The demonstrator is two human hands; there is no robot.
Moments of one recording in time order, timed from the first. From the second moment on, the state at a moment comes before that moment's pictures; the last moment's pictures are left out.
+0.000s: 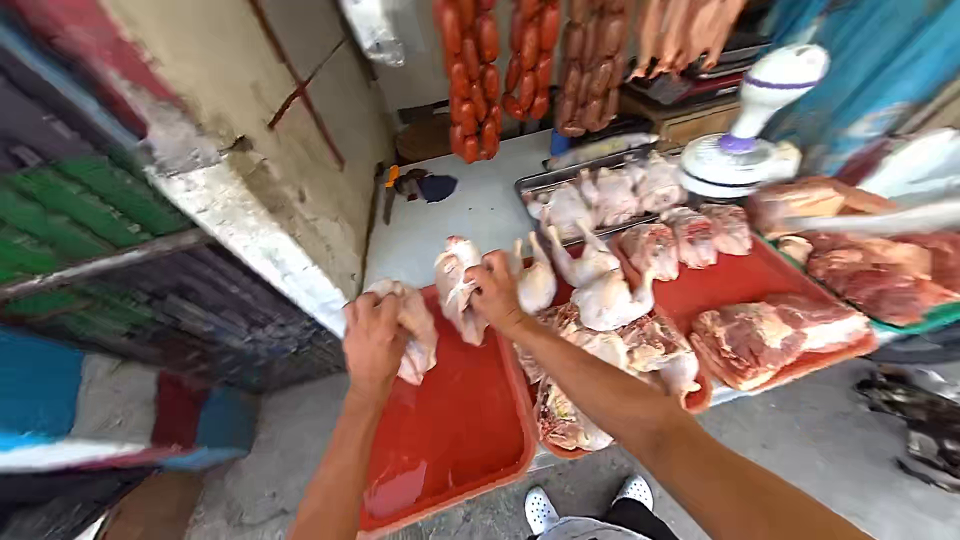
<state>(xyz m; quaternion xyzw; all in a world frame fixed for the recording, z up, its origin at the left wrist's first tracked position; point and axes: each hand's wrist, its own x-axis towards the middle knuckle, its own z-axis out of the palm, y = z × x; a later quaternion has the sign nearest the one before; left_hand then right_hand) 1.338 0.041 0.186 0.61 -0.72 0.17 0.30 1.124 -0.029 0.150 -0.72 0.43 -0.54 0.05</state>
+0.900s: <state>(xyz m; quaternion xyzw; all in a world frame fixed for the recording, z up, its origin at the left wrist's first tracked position) 1.187 0.005 0.217 0.50 -0.85 0.04 0.17 0.933 -0.004 0.162 -0.42 0.59 -0.59 0.37</state>
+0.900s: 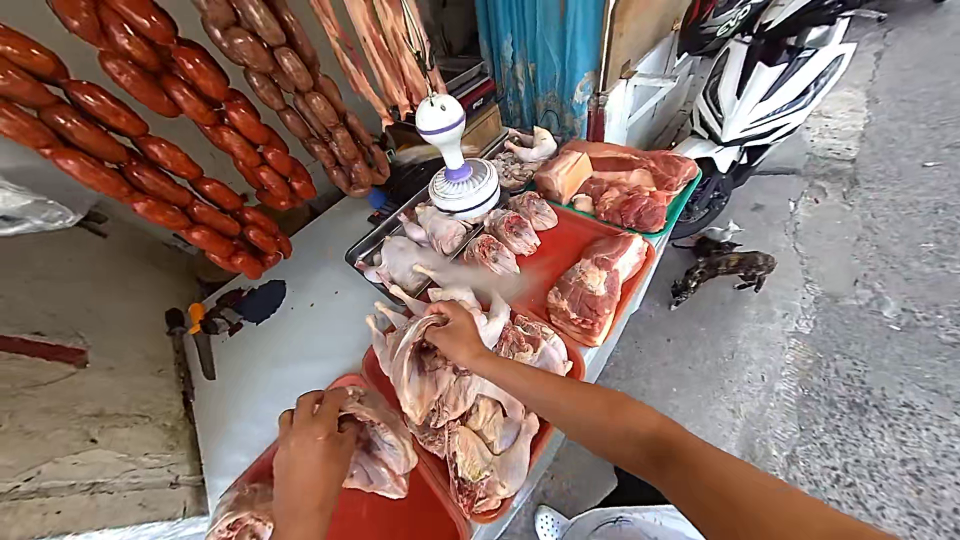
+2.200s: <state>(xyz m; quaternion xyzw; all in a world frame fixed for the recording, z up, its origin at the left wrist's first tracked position) 0.676 -0.086 0.110 0.50 -0.83 -0.21 0.14 0.432 -0.079 0.096 -0.75 0.55 -0.30 0.21</state>
